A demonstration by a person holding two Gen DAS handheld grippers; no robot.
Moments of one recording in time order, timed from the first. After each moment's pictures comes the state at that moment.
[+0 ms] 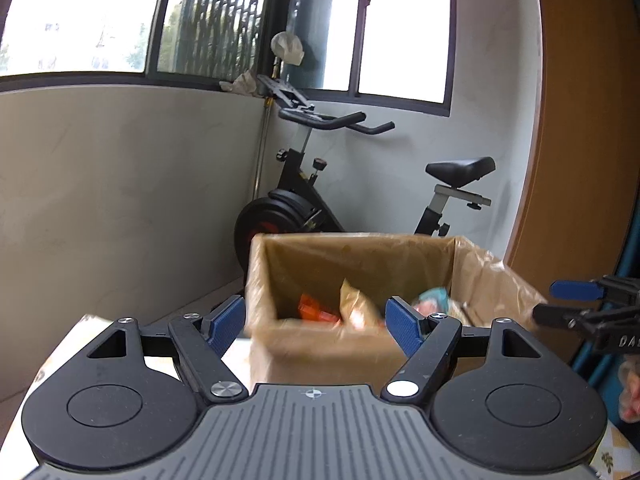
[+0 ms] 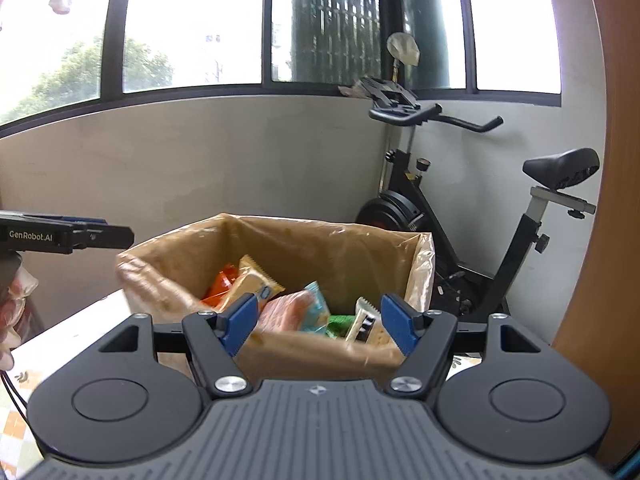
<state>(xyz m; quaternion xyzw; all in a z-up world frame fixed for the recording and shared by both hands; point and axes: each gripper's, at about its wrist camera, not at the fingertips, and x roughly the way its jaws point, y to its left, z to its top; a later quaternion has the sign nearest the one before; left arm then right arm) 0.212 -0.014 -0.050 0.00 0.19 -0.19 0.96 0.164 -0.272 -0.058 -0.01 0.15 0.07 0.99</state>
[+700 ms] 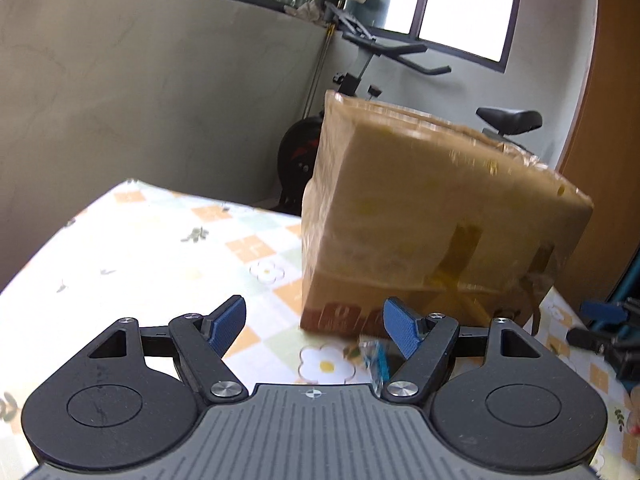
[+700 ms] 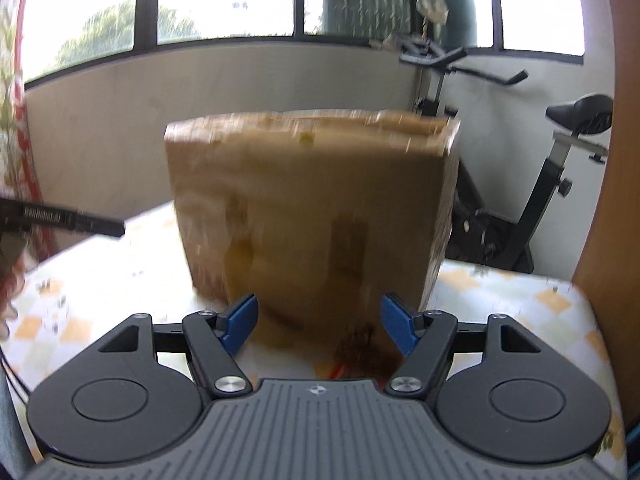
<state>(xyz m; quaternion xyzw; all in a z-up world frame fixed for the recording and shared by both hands) 0.162 0.028 -0.143 -0.05 0.29 -0.13 0.95 0.113 -0.265 -0.158 -0.03 0.23 0.11 0.97</state>
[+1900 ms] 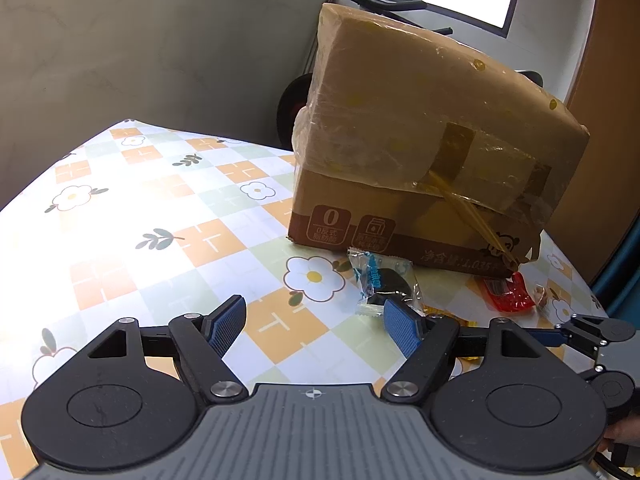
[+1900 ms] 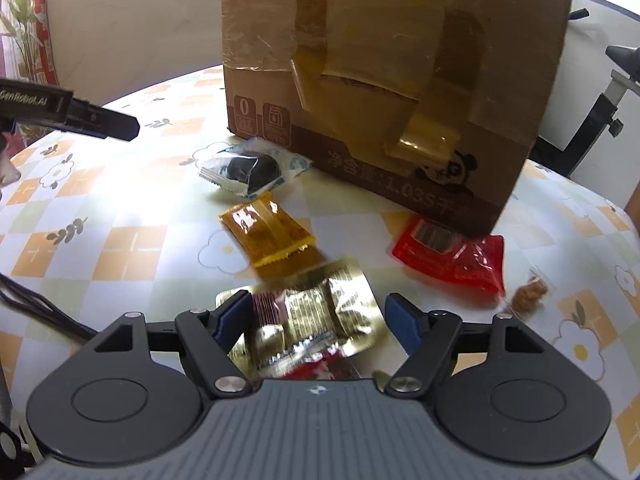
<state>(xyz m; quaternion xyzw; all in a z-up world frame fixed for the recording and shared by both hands) 0.131 0.018 -0.192 -0.05 0.33 -0.13 0.93 0.127 -0.225 -0.245 -0.08 0.35 0.14 0.92</state>
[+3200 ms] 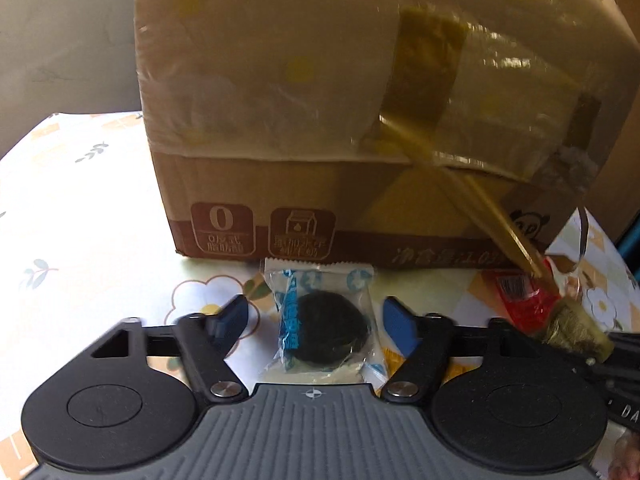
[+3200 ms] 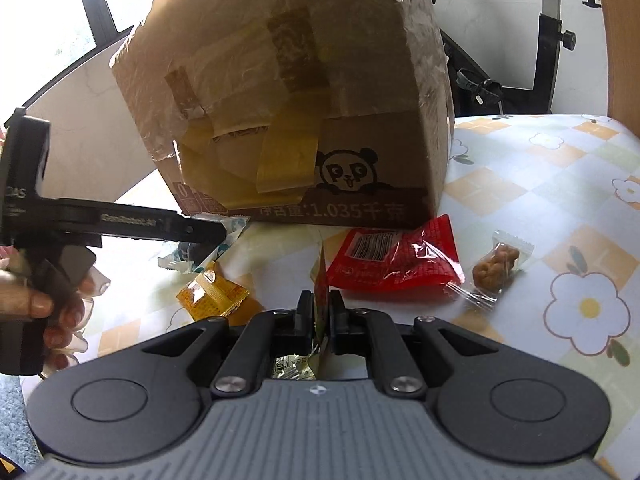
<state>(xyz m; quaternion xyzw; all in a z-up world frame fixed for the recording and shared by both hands) 0.220 -0.086 -0.237 0.01 0.40 -0.15 0.90 0.142 -0.296 -0.249 0.11 0.31 0.12 0.94</state>
